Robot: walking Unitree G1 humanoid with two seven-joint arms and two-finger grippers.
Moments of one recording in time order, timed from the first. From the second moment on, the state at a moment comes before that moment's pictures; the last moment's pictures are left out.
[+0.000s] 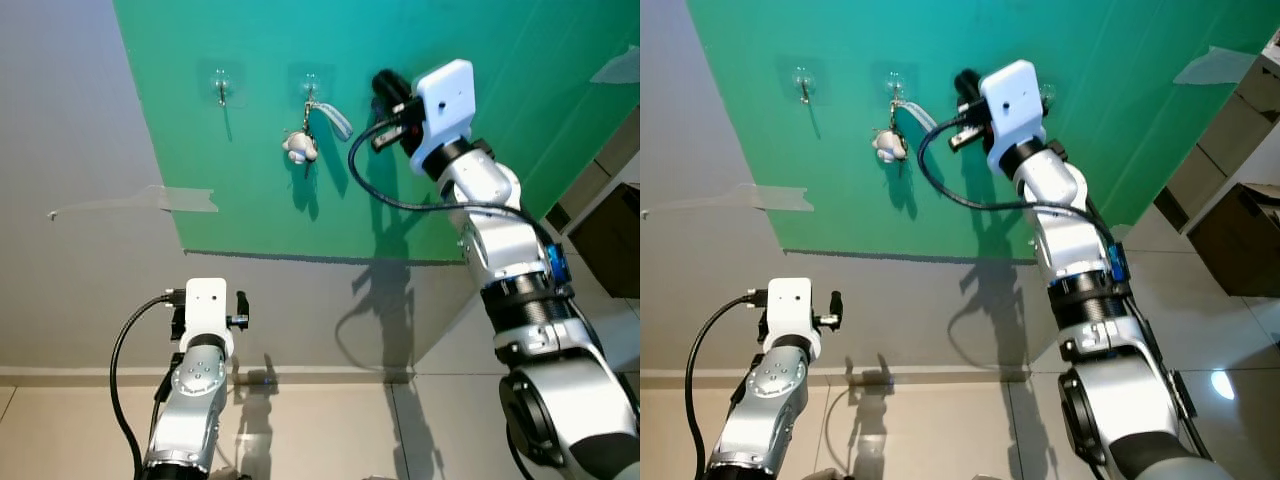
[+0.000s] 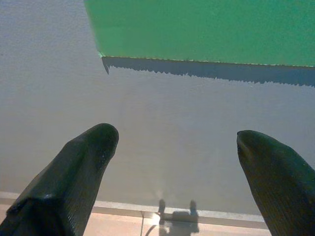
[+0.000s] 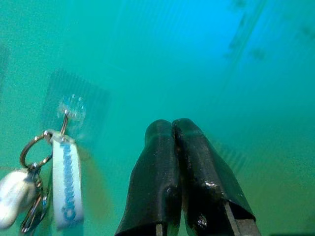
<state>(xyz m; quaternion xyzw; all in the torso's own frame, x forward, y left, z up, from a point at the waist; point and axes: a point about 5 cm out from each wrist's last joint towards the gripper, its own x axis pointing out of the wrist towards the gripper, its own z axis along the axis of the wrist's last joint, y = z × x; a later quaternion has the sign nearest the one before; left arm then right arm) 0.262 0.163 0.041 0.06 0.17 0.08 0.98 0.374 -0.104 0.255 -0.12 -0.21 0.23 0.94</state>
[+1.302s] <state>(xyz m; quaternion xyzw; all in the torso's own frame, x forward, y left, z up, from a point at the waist) 0.259 0.166 0.039 0.06 0.18 0.08 0.98 0.382 -0.110 0.234 -0.12 -0.20 0.21 0.95</state>
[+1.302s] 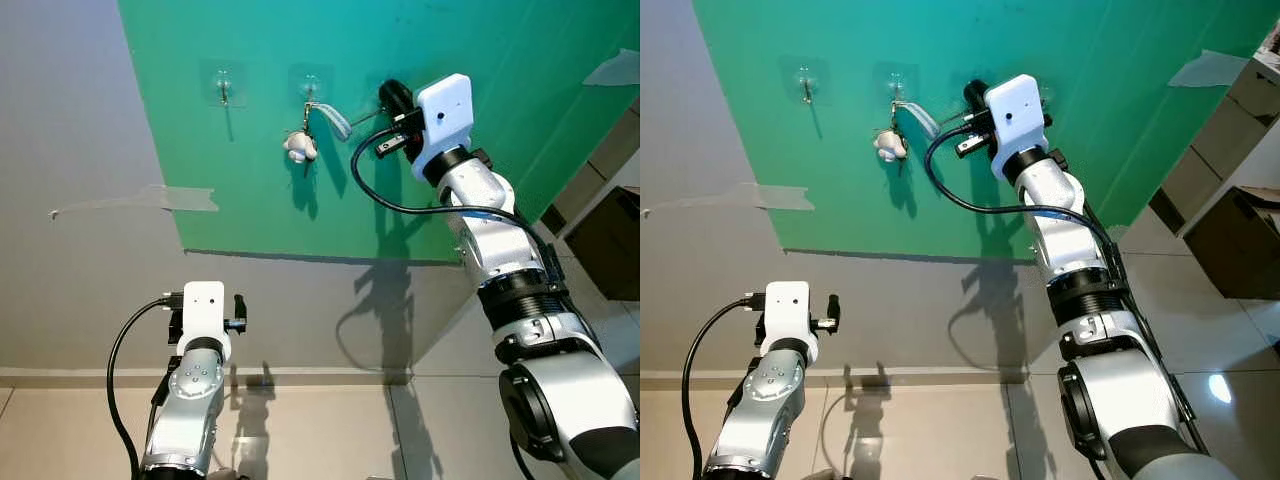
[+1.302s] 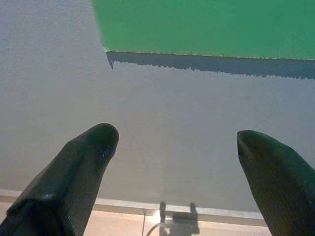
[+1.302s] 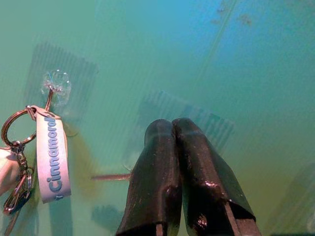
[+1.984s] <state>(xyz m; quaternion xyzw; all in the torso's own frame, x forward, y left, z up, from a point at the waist) 0.256 0.169 0.040 0.06 0.18 0.08 0.98 0.368 -0.104 0.216 -0.09 -0.19 0.21 0.96</state>
